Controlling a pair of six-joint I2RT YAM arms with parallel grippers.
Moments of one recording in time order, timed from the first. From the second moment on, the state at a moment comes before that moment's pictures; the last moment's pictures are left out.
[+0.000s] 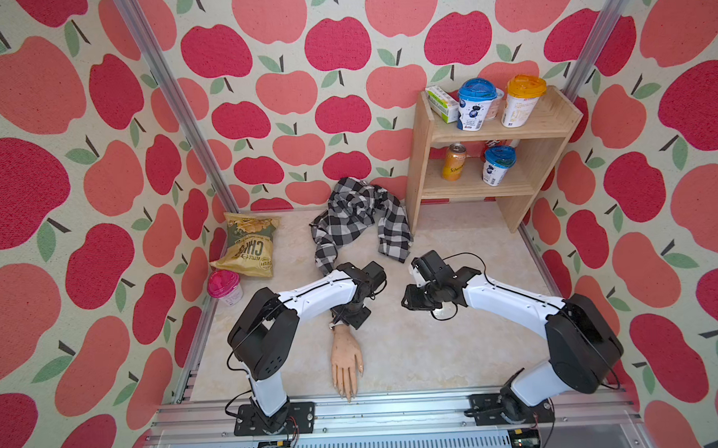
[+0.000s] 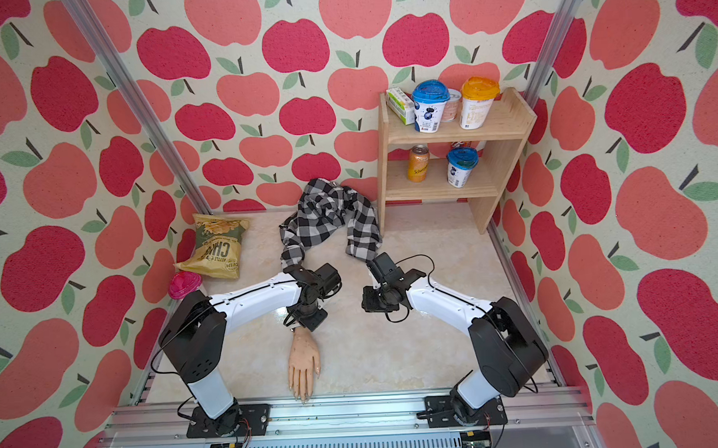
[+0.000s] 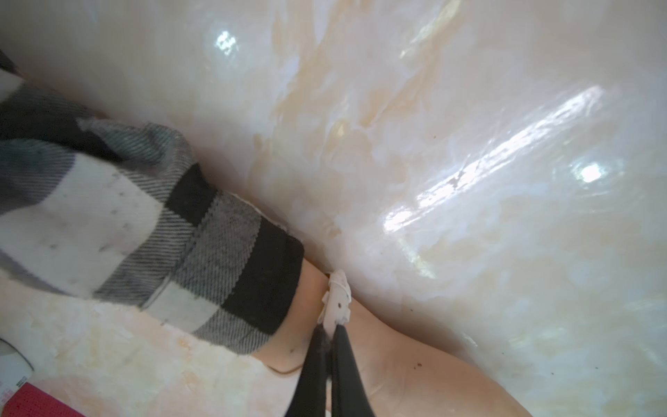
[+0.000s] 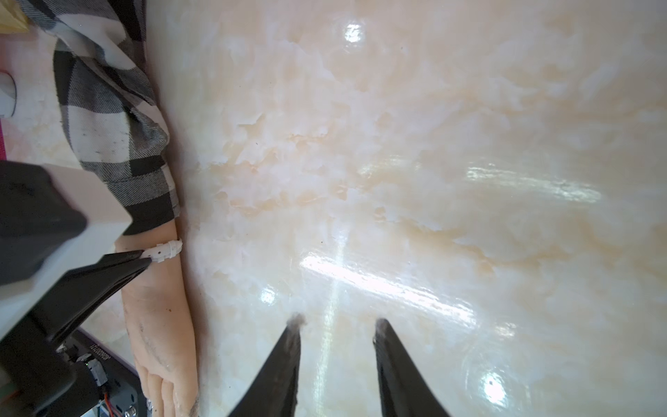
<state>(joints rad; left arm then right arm) -0.77 1.75 1.23 -1.05 -0.15 -0.06 0.74 1.54 0.98 -0.52 -0.20 0.58</state>
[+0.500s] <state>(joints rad) -0.66 1.61 1.13 -0.87 0.00 -0.08 0.92 1.76 1.23 -0.51 -0.22 0.59</state>
